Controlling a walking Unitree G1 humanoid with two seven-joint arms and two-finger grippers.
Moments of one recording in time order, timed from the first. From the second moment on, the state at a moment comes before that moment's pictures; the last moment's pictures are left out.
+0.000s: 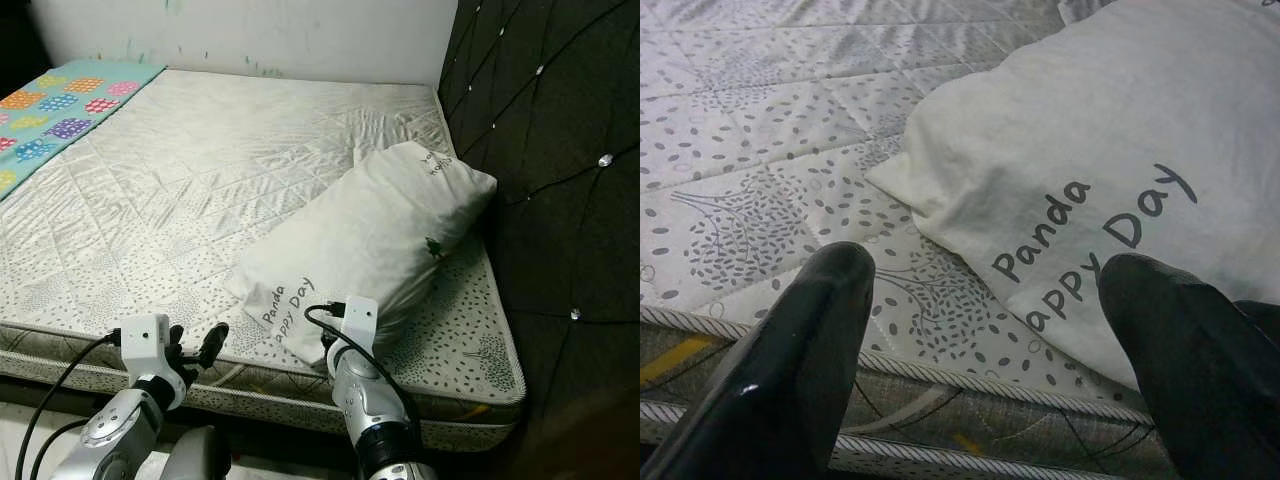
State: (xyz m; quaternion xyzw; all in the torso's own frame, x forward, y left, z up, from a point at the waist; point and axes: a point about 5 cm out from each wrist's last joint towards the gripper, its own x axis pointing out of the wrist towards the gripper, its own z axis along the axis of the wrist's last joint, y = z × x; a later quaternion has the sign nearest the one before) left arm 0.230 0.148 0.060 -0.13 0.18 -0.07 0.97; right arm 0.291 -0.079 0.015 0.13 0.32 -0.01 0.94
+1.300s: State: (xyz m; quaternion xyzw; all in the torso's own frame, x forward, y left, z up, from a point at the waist) left arm 0.236 0.151 0.060 -0.12 0.17 -0.06 0.98; right arm 0.334 -0.089 0.054 0.16 0.23 -0.06 0.96
